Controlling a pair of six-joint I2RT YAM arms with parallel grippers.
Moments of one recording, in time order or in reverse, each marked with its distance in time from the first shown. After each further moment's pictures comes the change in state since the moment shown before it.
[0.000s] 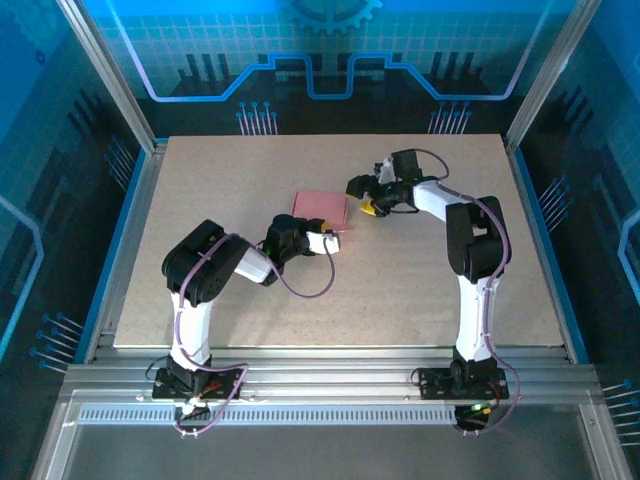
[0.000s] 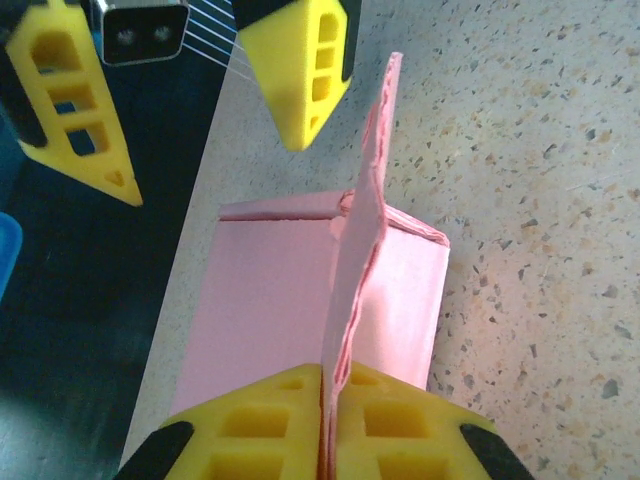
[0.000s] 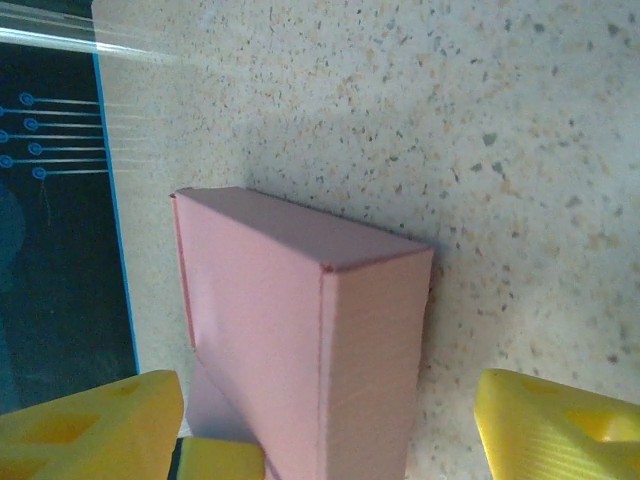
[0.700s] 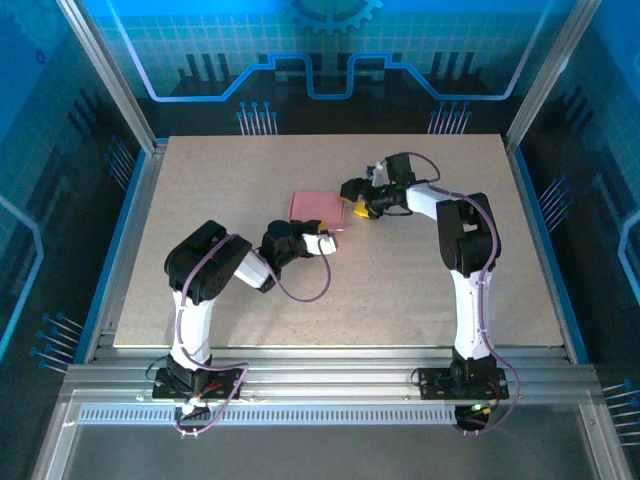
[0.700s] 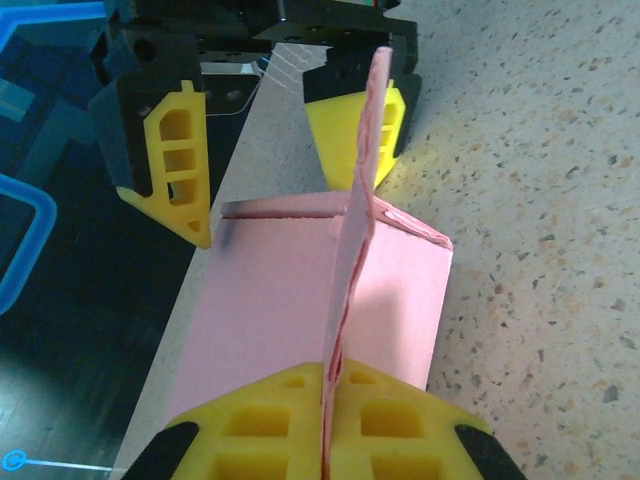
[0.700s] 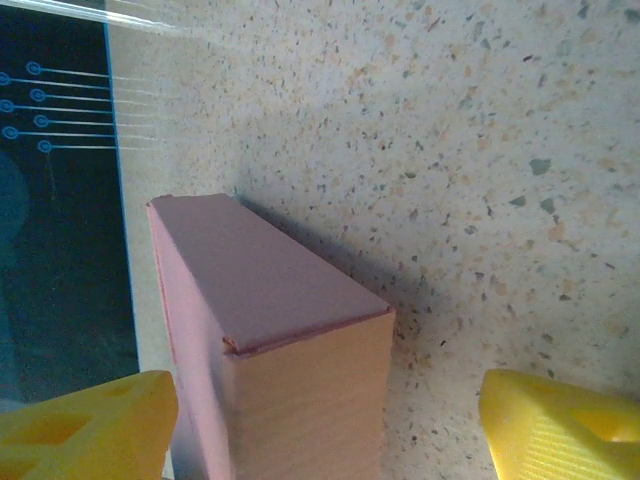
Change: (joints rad) left arm 0.006 0.021 -0.059 0.168 -0.009 -0.092; right arm 0.015 0.086 0.020 0.090 -0.074 0.008
